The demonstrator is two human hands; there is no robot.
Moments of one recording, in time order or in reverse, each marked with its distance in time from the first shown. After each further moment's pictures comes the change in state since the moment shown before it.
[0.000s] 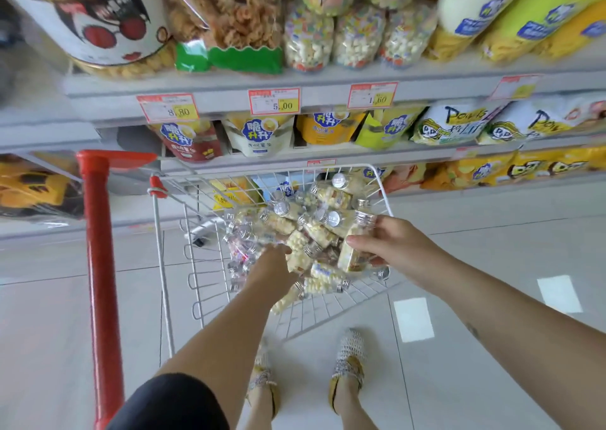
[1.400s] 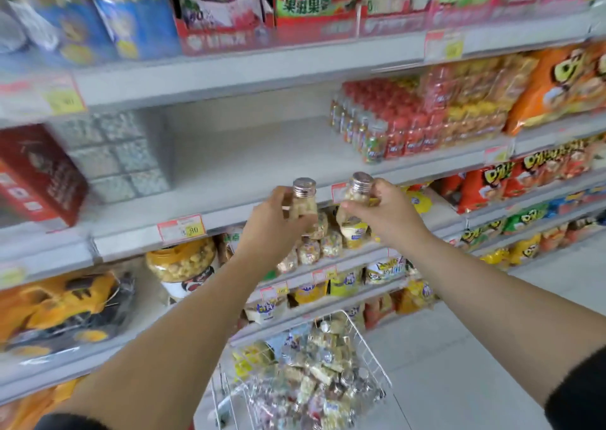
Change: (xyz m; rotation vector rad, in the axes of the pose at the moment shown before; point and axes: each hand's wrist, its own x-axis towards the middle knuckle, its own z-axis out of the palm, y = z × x) left_hand -0.243 0.235 -0.337 -0.223 0.576 0.654; right_hand -0.184 -0.278 -0.109 0.026 0.718 -0.574
